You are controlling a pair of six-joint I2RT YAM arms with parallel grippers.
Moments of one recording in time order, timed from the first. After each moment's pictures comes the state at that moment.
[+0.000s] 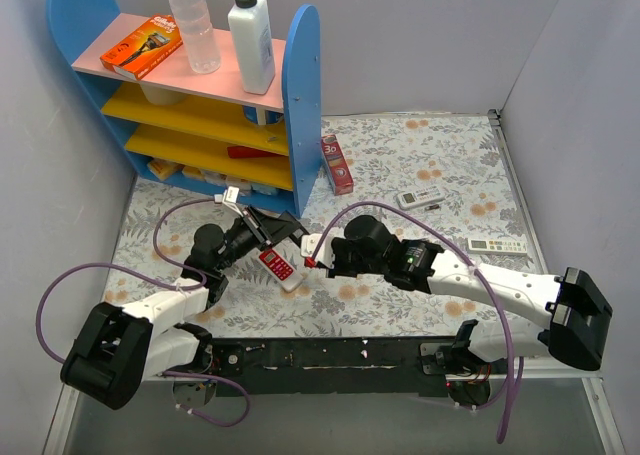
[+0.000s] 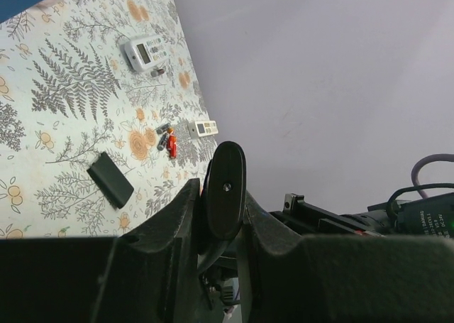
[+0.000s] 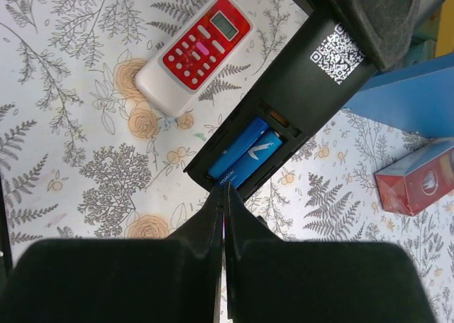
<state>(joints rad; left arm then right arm) -0.42 1.11 0.26 0.89 0.48 -1.22 1.08 1.25 0.88 -0.25 -0.11 -0.54</state>
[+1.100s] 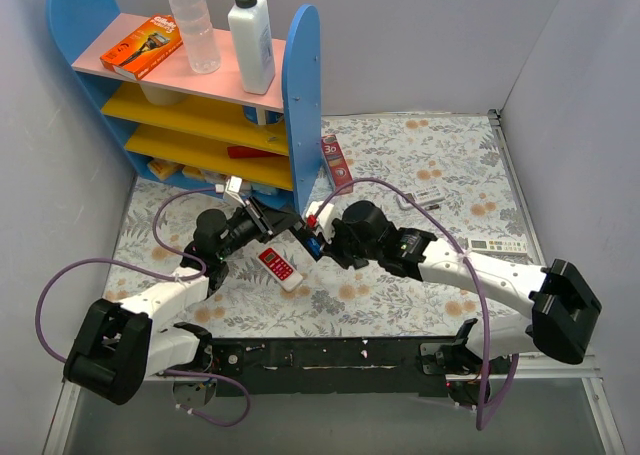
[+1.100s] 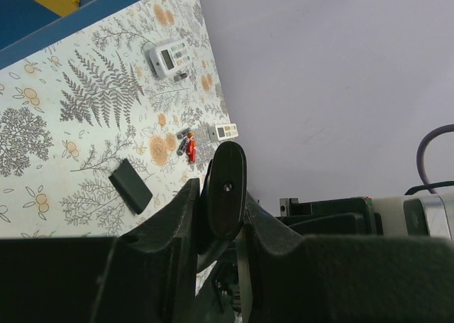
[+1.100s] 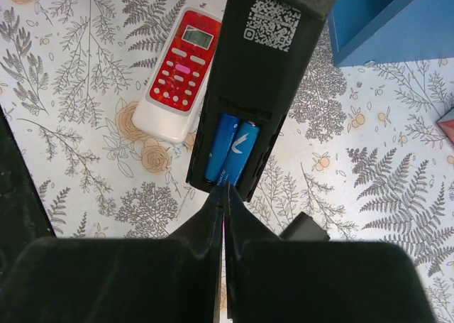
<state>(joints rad) -0.39 1.14 0.38 0.70 0.49 -1.13 1.00 1.33 0.90 -0.18 -0.11 -0.18</state>
